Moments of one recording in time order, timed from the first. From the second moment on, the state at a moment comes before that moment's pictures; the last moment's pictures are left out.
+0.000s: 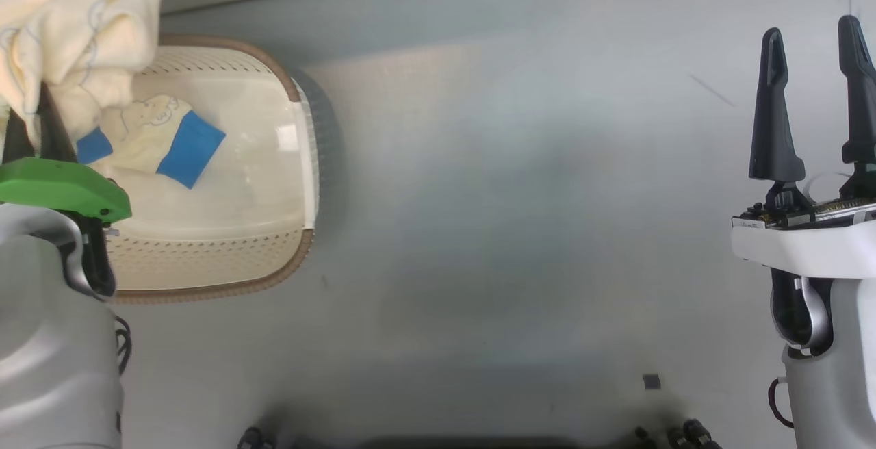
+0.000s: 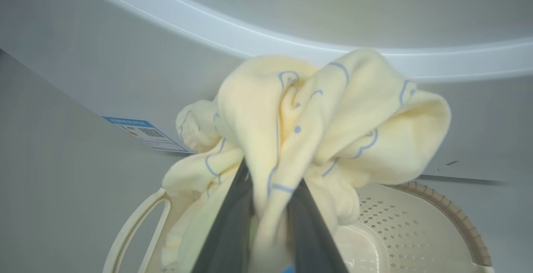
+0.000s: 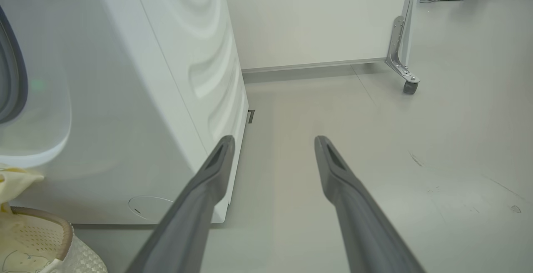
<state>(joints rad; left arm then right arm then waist) -0.72 0.10 0.23 0.79 -0.27 -0.04 -0.26 -0.27 -0.11 0.02 -0.16 0.26 0.10 -0.26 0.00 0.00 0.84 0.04</state>
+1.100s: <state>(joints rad) -0.32 0.03 0.09 0.39 -0.10 -0.08 -0.26 -0.11 -0.07 0.09 0.00 0.26 0.12 -0.26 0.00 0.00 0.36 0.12</state>
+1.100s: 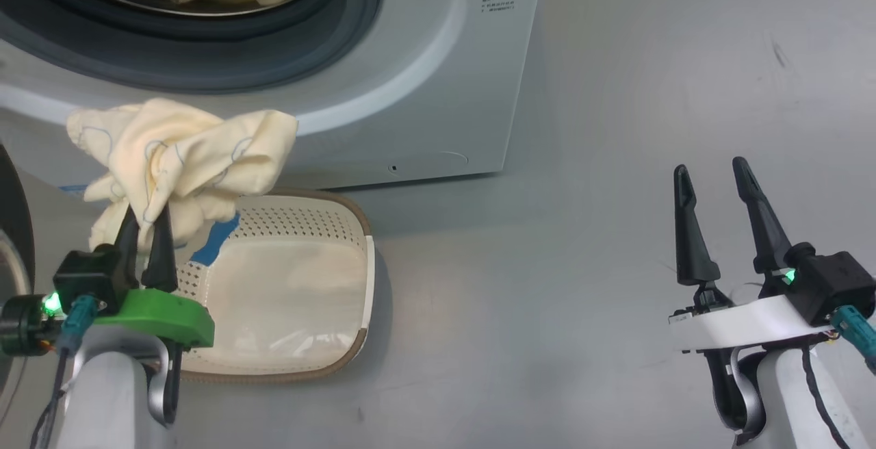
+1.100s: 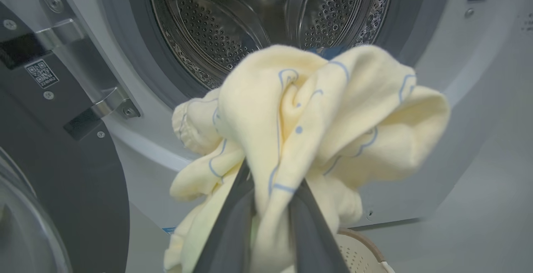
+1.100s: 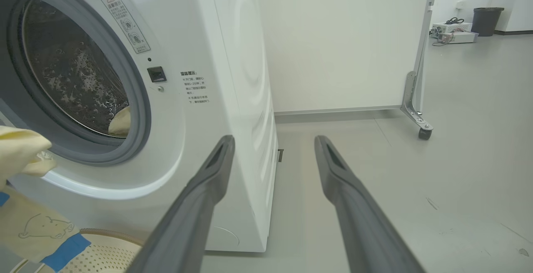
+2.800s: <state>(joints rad) 0.09 0.04 0.06 0.16 -0.08 -0.07 -0.24 0.18 -0.05 0.14 0.01 0.27 0.08 -0.26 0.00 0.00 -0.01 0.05</state>
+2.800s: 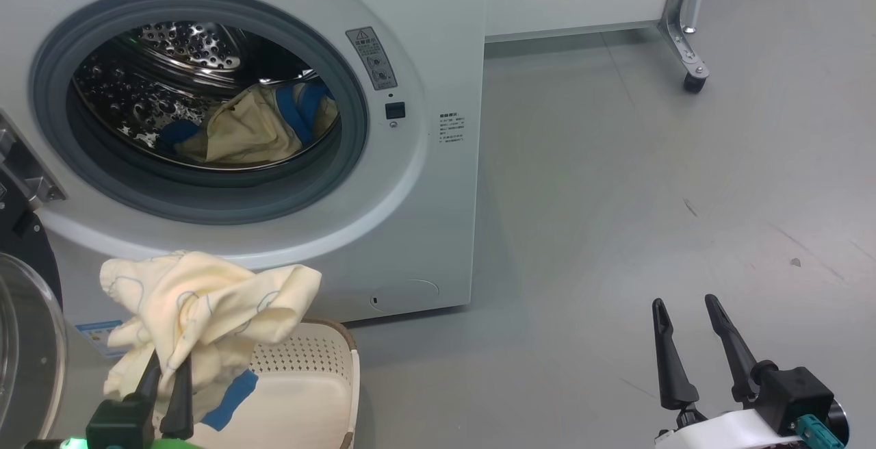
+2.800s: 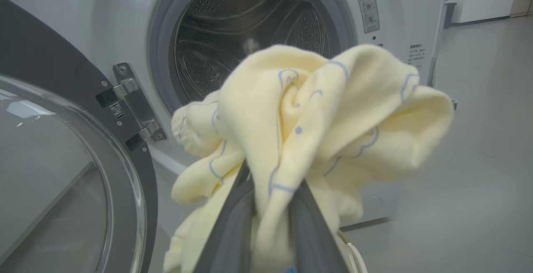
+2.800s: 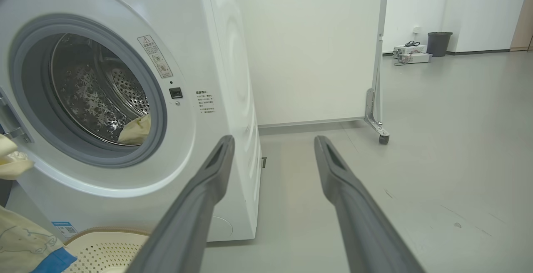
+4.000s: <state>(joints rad) -0.24 0.04 0.05 0.19 -0.19 -0.06 -0.16 0.12 -0.05 0.17 -0.12 0.27 0.08 -0.25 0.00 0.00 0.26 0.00</state>
